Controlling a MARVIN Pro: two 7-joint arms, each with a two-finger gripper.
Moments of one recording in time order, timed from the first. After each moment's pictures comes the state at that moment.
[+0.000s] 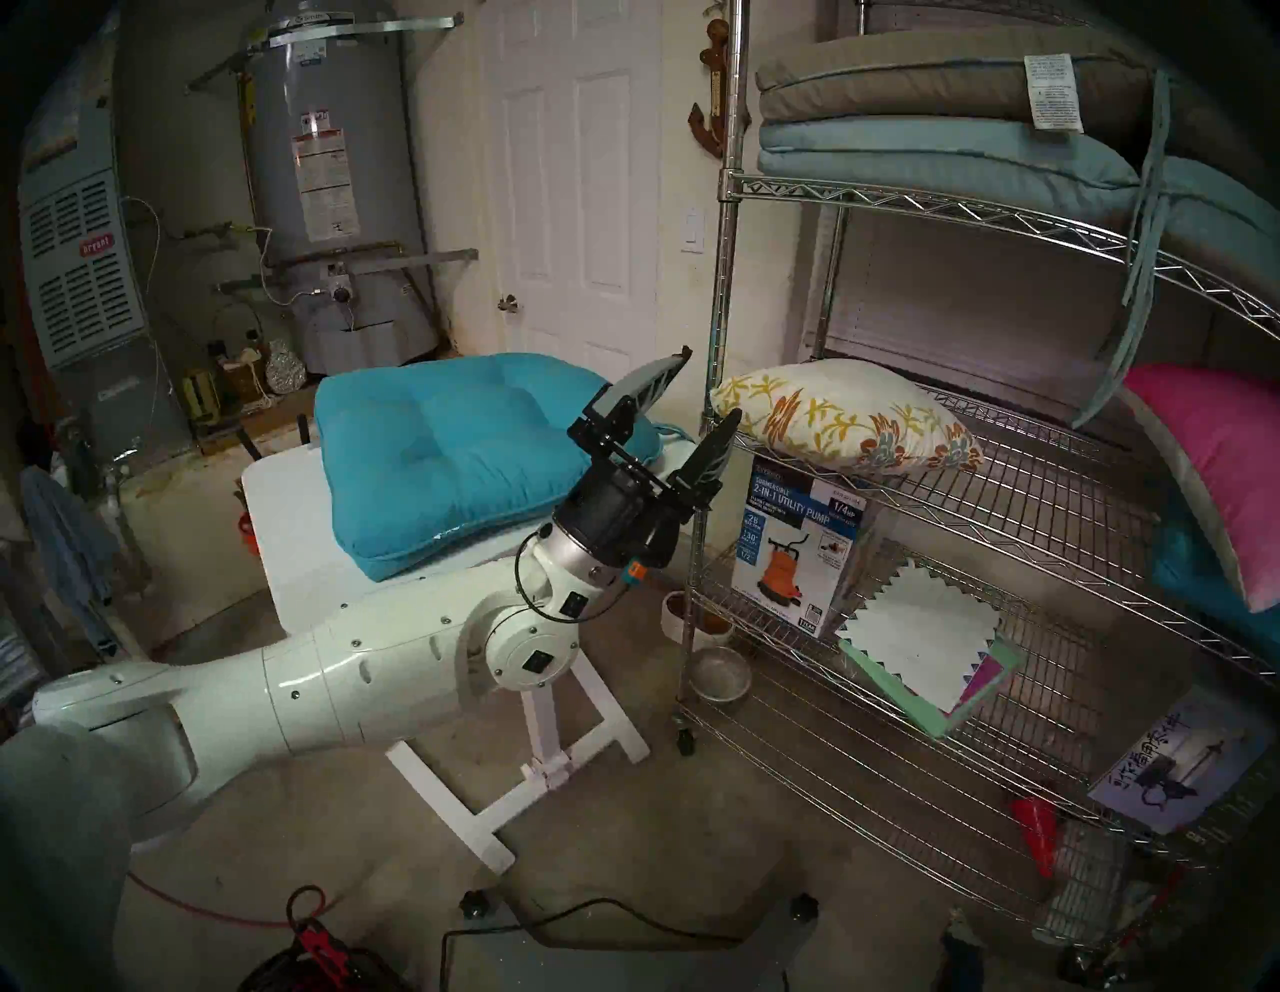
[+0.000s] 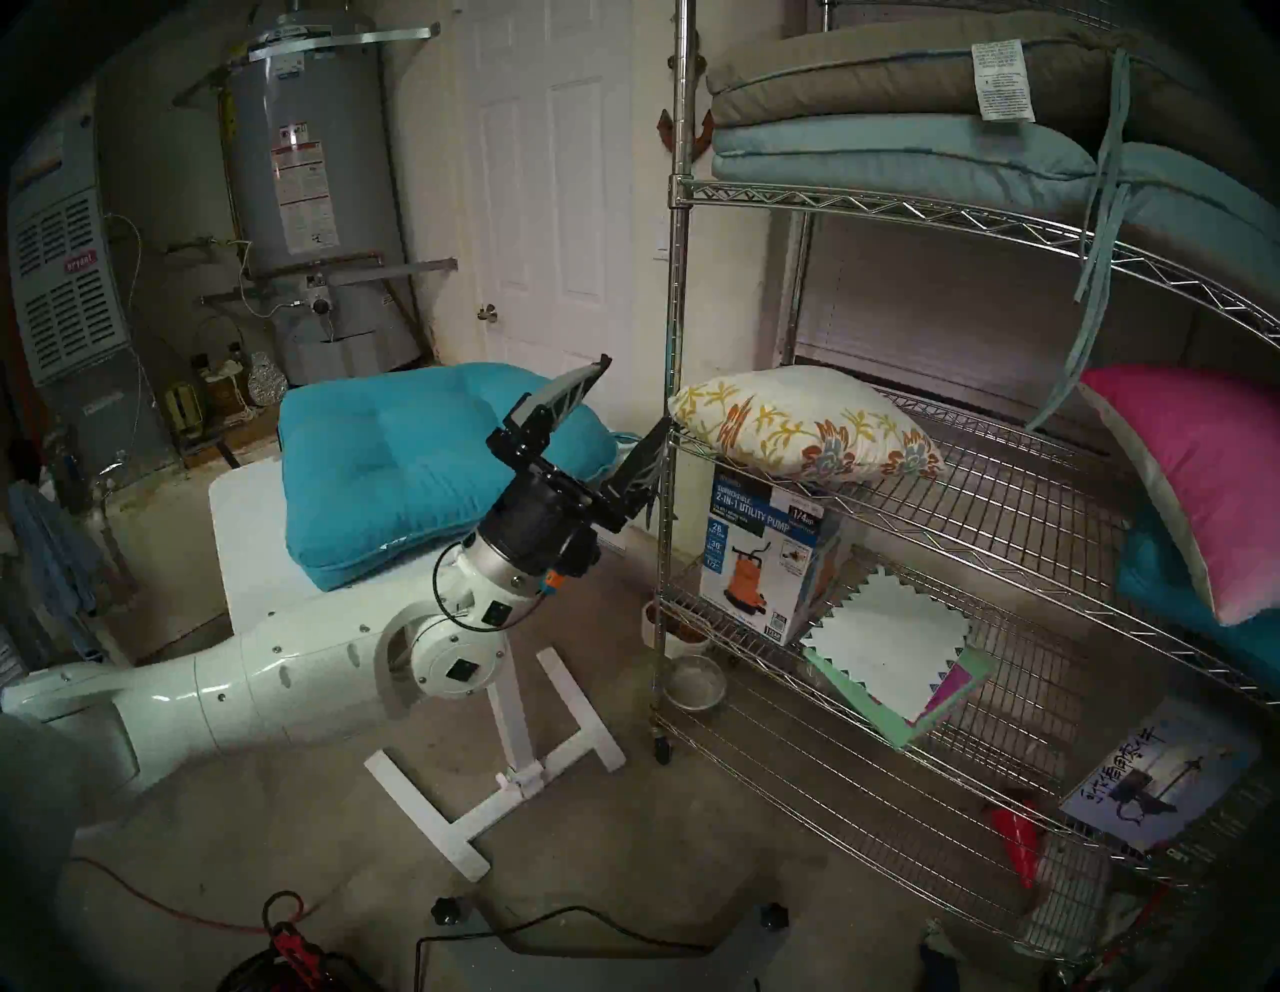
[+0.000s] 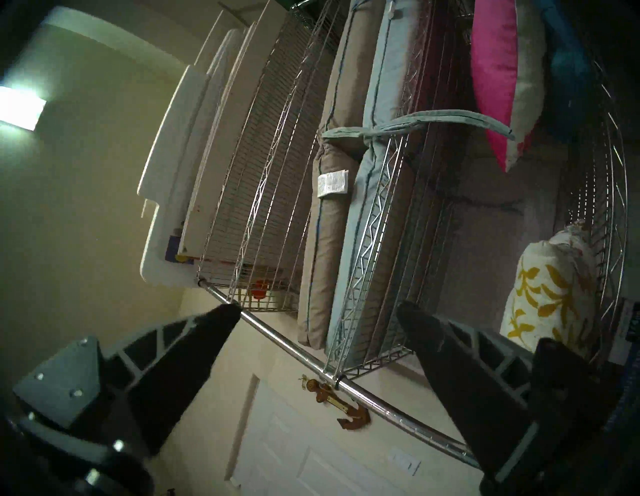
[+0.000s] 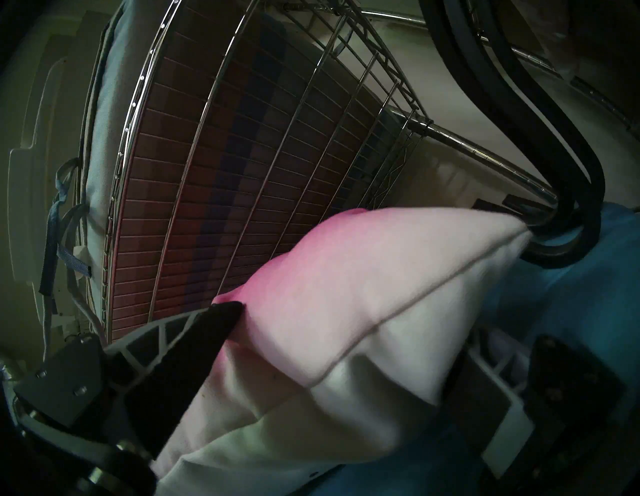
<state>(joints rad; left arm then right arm) 0.76 -0.87 -0.32 -1.66 0.53 -0.17 0.87 -1.56 -0.40 2.88 -0.12 1.10 0.36 1.36</state>
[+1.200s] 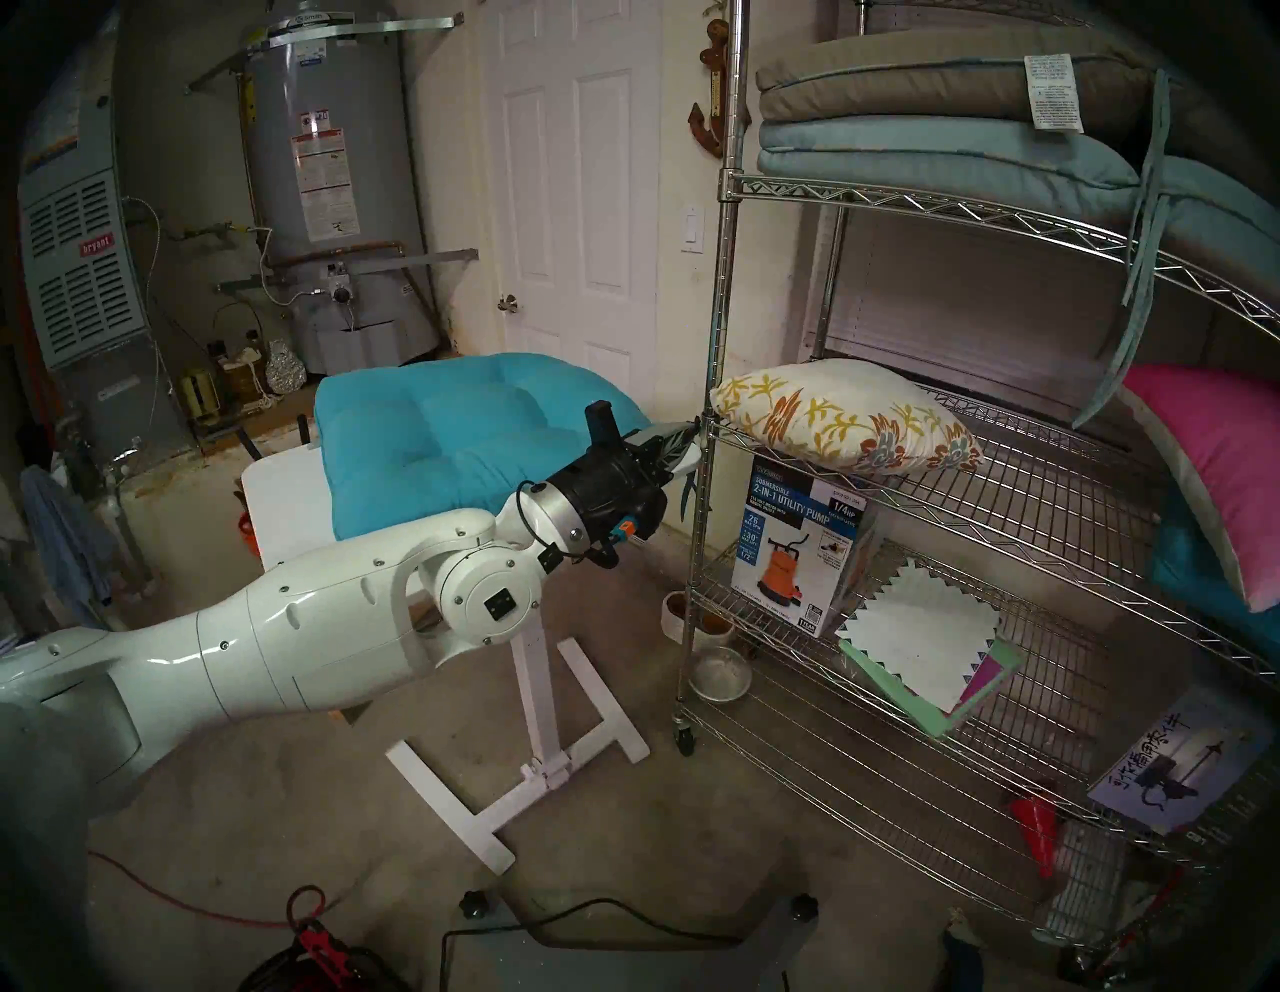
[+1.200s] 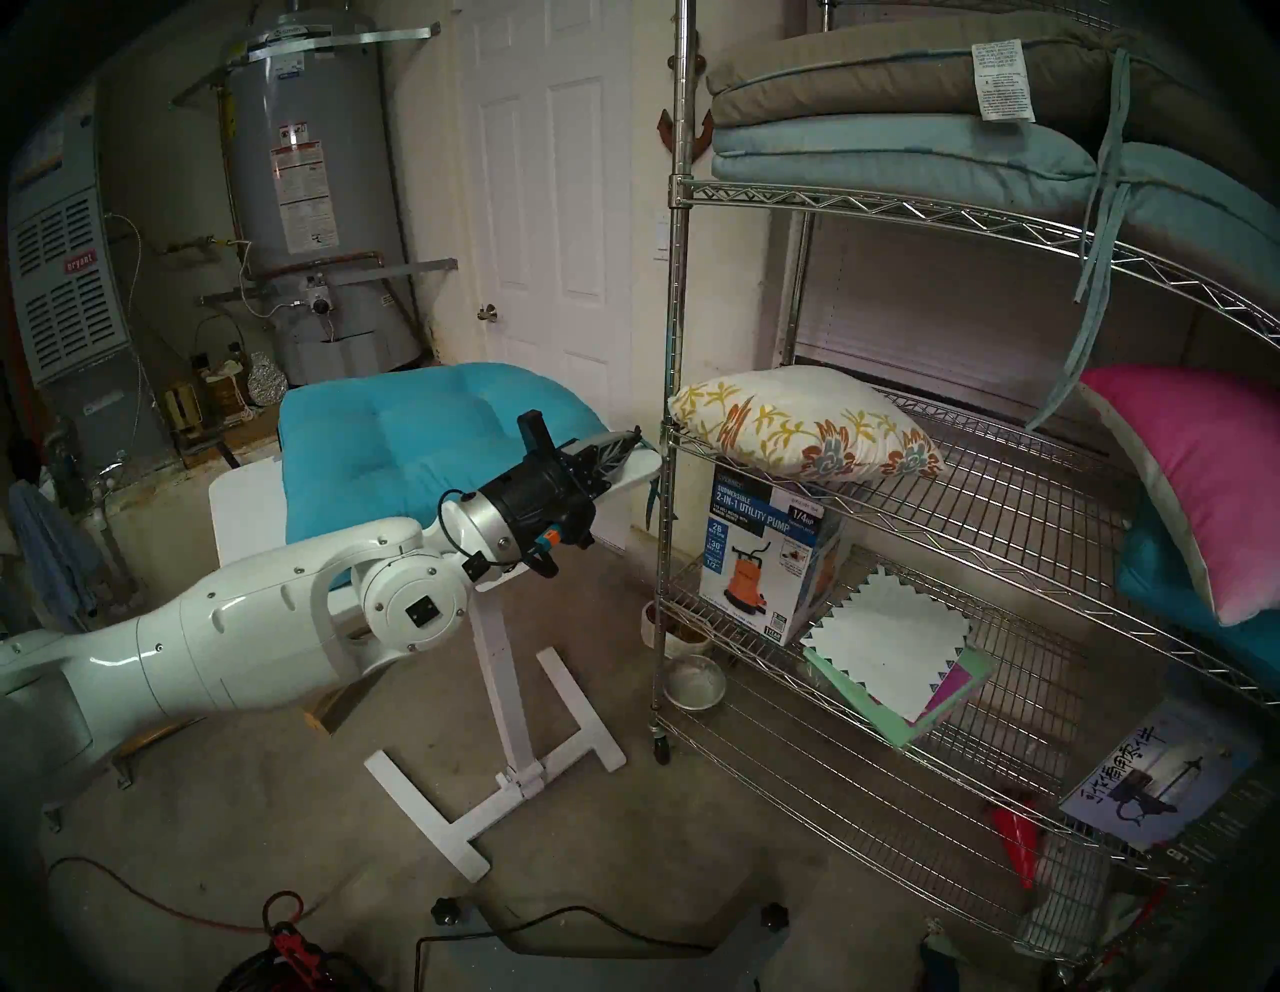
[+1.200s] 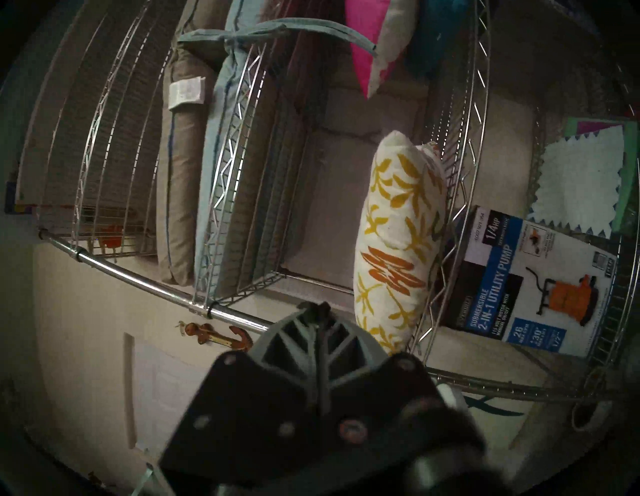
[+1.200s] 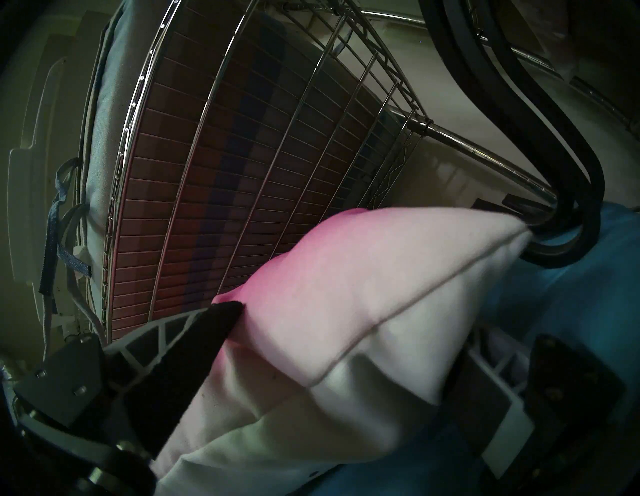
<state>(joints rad) 0.68 -0.79 -0.34 -1.74 0.28 -0.01 0.29 -1.56 -0.40 2.88 -0.12 1.10 0.36 1.36</state>
